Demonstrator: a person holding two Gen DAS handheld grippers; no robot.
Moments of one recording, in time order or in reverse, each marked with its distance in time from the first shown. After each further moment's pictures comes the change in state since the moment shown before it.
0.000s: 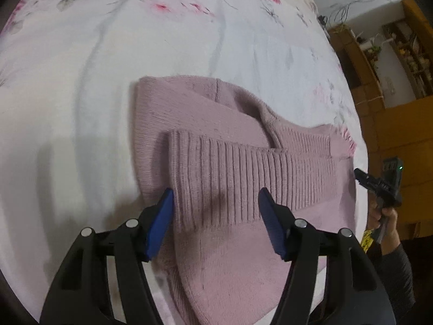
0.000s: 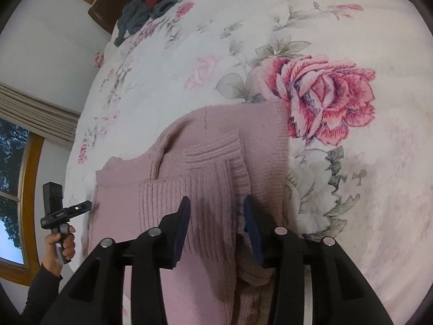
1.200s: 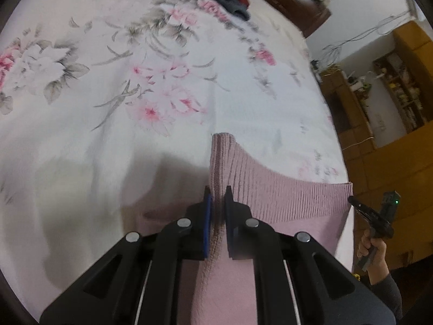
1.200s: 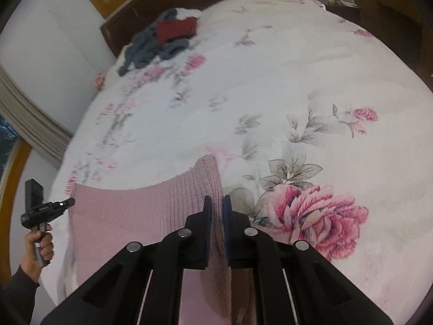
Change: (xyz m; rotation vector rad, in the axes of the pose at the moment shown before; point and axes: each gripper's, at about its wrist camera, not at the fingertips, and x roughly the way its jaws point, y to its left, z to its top) left arm -0.035 -0.002 0.099 -0.050 -0.212 -0.022; right arm -0.017 0.041 0.087 -0.115 -0.226 -0.129
